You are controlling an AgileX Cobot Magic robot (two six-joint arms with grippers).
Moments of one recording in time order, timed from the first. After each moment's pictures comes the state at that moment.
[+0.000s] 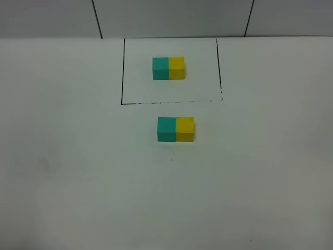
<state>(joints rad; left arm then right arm) 0.01 0.00 -0.50 -0.06 1.04 0.05 -0.06 0.00 -0.49 0.10 1.06 -0.17</state>
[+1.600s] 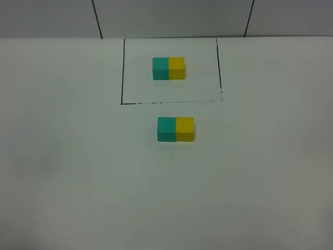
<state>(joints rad) 0.01 0.00 -0.50 -0.07 1.04 0.05 0.04 0.00 -0.49 0.07 1.06 -0.09</state>
